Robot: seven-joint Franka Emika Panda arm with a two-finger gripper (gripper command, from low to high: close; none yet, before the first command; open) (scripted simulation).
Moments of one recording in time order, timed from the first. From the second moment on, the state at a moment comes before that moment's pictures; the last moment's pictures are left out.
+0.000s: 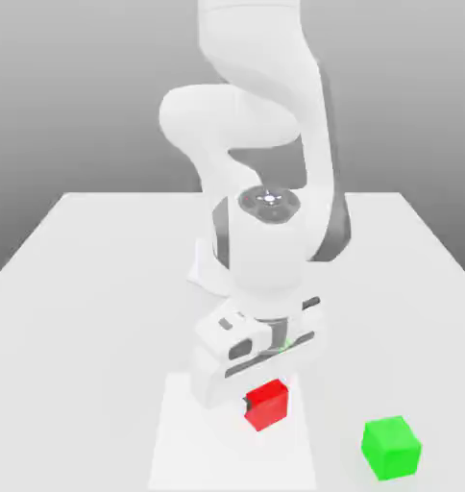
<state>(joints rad) 0.06 0.24 0.04 -2.74 -0.05 2.99 0.35</state>
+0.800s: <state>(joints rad) 0.16 0.07 0.13 -2.60 0.02 2.67 0.64</state>
